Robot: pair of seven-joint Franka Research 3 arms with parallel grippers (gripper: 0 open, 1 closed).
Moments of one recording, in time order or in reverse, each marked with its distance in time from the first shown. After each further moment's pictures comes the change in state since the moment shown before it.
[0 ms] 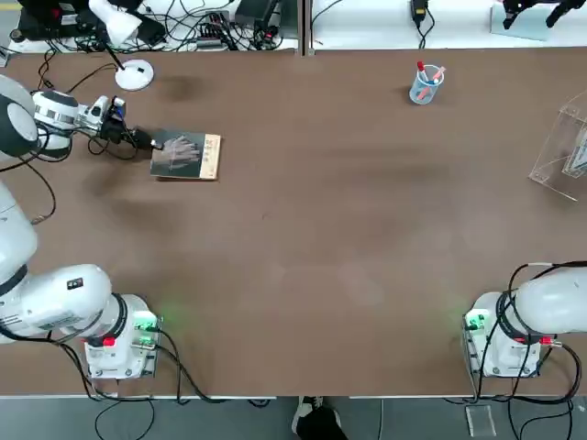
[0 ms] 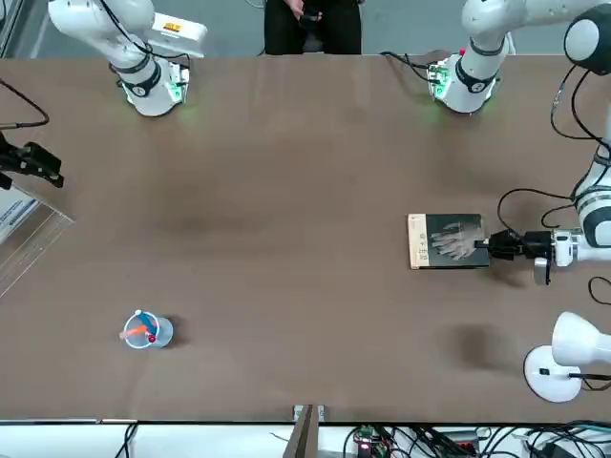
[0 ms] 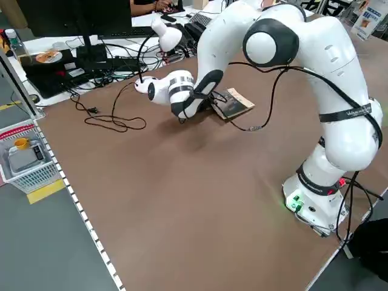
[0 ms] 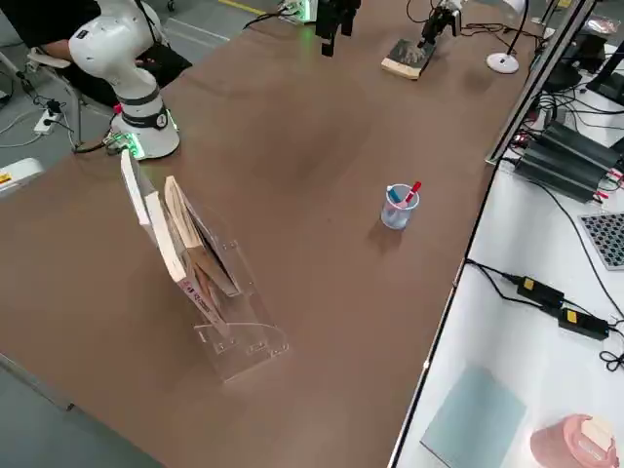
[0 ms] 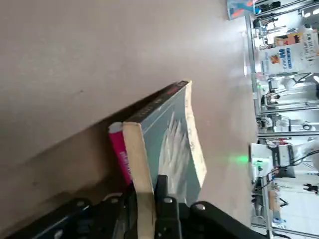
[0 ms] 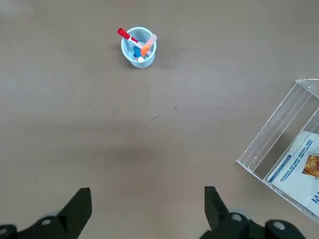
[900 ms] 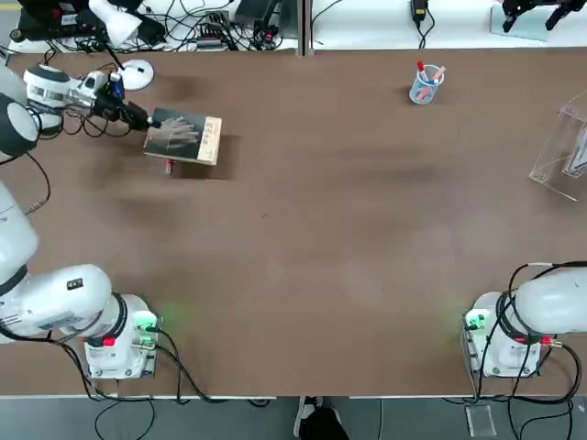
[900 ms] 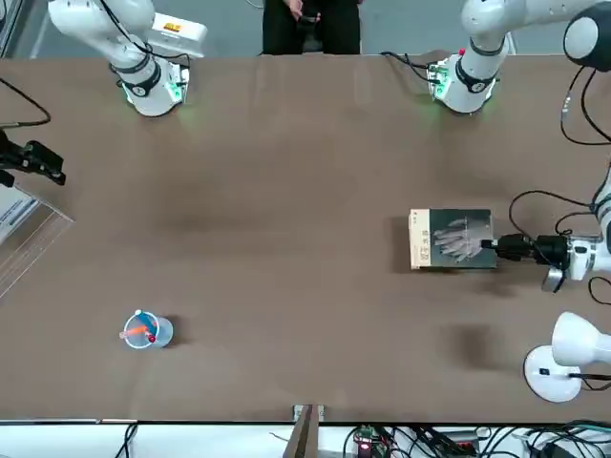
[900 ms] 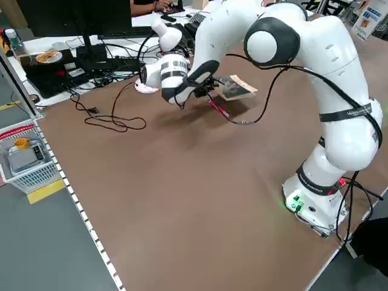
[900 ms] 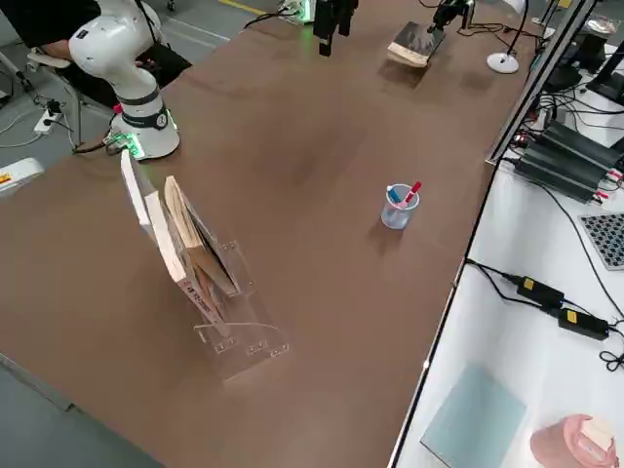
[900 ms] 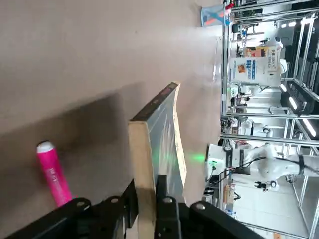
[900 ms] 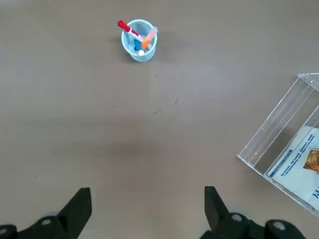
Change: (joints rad) left arm -0.013 -0.019 -0.010 0.156 0.001 -0.205 -0.289; right arm 0.003 0.000 0.001 0.000 0.003 -0.024 0.000
